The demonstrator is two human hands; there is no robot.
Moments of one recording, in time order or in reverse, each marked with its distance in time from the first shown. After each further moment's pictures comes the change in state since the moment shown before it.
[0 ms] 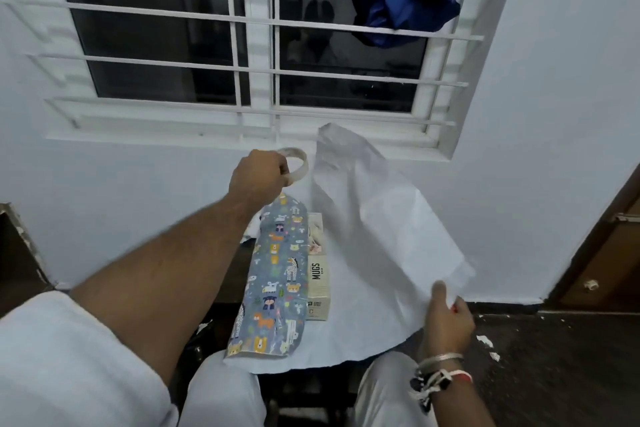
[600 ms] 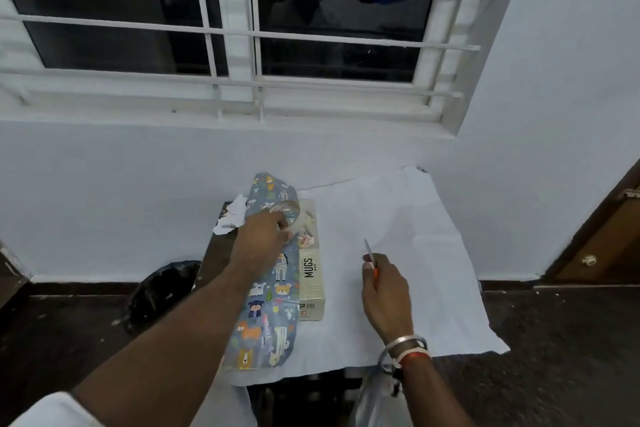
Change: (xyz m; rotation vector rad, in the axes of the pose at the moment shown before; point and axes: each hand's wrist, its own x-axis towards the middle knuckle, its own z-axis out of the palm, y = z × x) left_hand -0.042 -0.032 0.132 -0.302 -0.189 -0.106; right_hand 0.011 0.044 0.074 -0.669 -0.571 -0.619
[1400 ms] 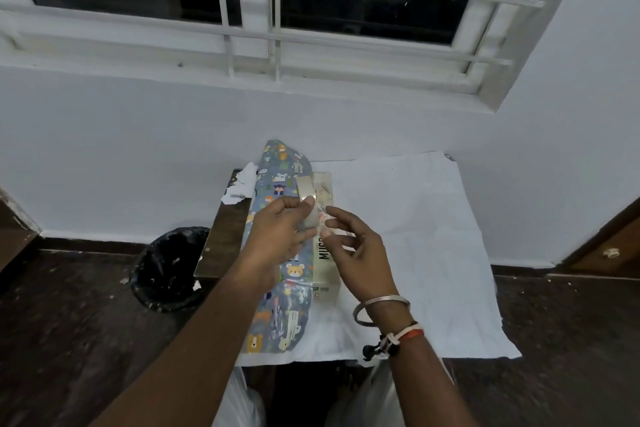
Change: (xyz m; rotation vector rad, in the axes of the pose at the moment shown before) left_hand -0.042 0.024 -0.007 -1.058 -0.119 -0.457; right_hand 0.011 -0.079 0.022 0.593 -0.303 0.010
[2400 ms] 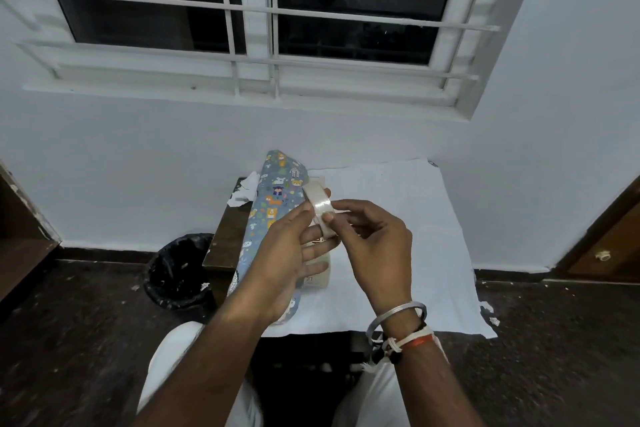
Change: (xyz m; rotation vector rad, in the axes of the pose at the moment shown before) left_hand -0.119 0.007 0.025 -0.038 -0.208 0.118; right_hand -0.070 -0.083 -0.031 0.042 0.198 -0.161
